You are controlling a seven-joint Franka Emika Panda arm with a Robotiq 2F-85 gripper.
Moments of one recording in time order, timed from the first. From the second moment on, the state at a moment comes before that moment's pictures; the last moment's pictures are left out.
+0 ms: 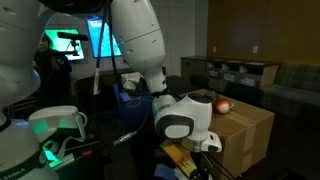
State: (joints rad) arm -0.36 0.67 0.12 -2.19 -0.01 2.81 -0.48
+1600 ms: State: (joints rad) arm -0.38 0.59 0.15 -2.54 -0.02 3.13 -0.37
